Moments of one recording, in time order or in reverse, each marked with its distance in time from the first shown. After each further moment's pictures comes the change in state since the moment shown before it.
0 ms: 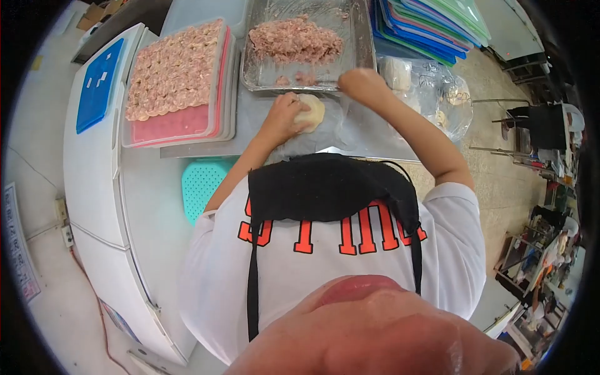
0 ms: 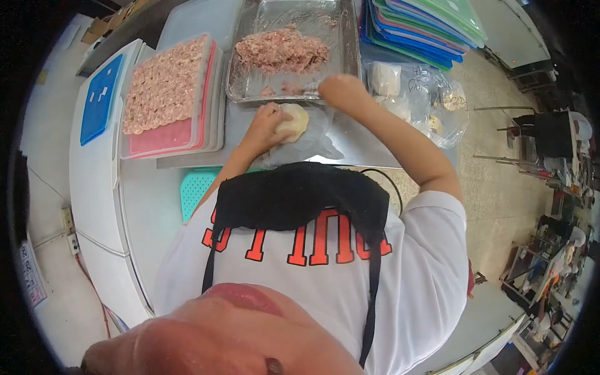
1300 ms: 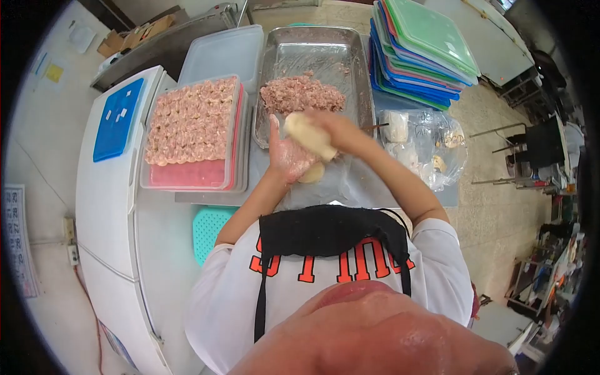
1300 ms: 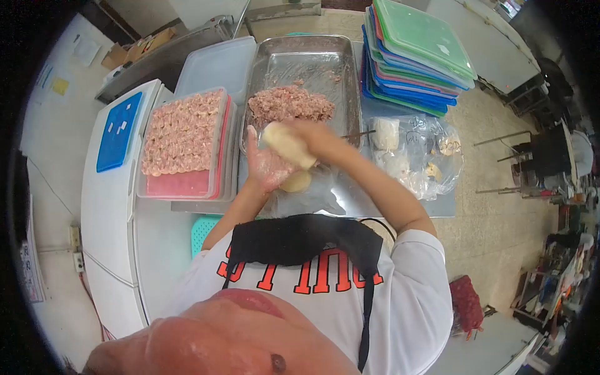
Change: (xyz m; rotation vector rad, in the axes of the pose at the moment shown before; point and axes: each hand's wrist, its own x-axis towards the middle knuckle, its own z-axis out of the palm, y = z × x) left_hand 0.070 0.039 -0.041 -2.198 0.187 -0.565; right_hand 0.049 -0.033 -0.048 0.681 0.063 -0.038
